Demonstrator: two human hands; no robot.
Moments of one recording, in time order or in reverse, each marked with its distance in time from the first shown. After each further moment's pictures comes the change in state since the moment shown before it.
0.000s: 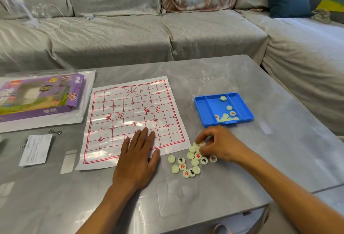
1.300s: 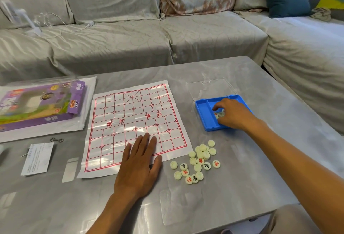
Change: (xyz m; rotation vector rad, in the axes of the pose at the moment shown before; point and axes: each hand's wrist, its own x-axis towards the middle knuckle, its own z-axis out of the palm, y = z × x) left_hand 0.000 0.001 -0.003 -0.028 0.012 -0.006; right_hand 0.085 0.044 -0.063 -0.419 0.284 -0.042
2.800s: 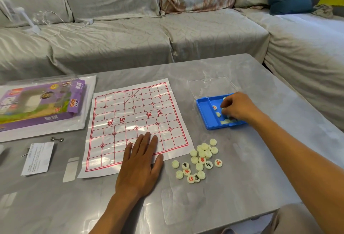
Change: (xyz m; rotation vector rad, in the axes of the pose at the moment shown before) left_hand -0.001 -0.002 0.004 -0.007 0.006 -0.007; right_hand 0.009 0.006 -0.011 0.315 0.033 0.250
